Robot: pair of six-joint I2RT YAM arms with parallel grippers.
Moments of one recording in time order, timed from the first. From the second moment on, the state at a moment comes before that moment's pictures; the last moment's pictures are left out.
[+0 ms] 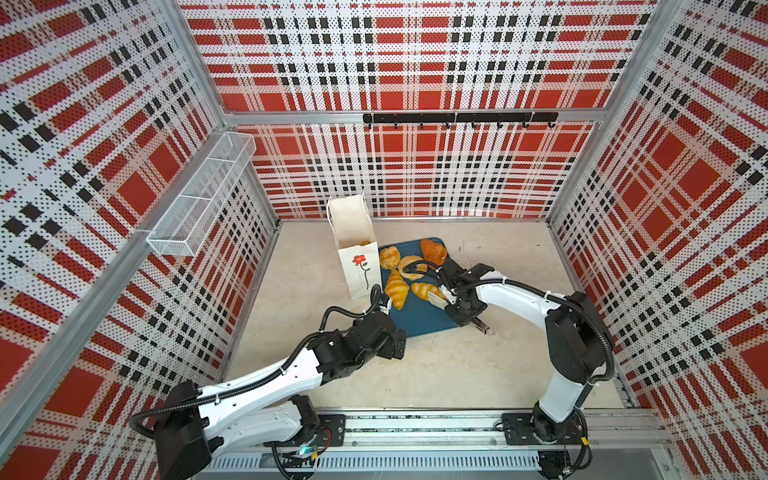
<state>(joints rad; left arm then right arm) -0.97 1.04 0.71 -0.50 -0.32 -0.57 0.64 1.77 1.27 -0.98 0.17 0.04</state>
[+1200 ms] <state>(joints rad) -0.79 0.87 0.80 -0.62 -0.17 -0.44 0.62 1.55 1.16 -0.89 0.01 0.07</state>
